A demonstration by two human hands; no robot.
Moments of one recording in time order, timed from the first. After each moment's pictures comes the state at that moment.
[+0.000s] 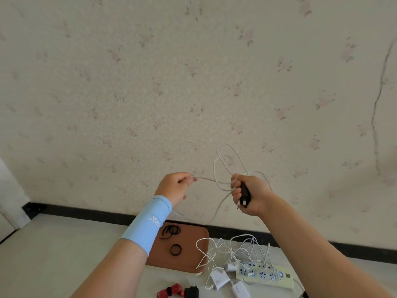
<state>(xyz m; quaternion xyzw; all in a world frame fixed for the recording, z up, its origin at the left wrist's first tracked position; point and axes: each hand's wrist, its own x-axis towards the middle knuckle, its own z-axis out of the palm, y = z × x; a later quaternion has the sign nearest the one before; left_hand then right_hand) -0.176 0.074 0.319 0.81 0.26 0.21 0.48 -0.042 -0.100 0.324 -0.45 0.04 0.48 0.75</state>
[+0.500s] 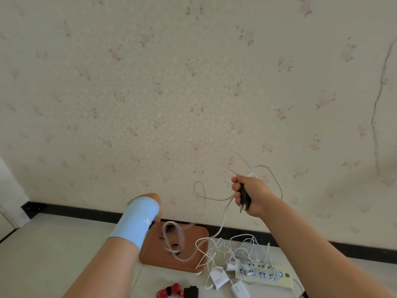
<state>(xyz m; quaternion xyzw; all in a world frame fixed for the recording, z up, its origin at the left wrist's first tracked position) -0.200 0.118 0.302 0.87 0.43 -0.21 0.06 -0.043 -0.100 0.322 -0.60 -0.02 0.38 0.70</state>
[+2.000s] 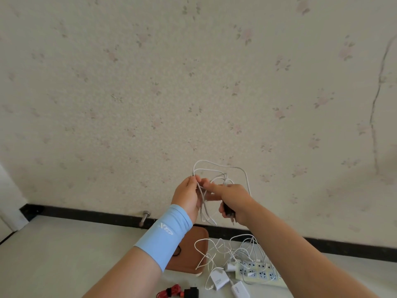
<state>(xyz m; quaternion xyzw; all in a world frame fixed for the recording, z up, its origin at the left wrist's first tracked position) -0.155 0.024 0.310 0.49 0.28 0.25 0.79 -0.082 -0.082 0.322 -0.72 -0.14 0.34 0.59</state>
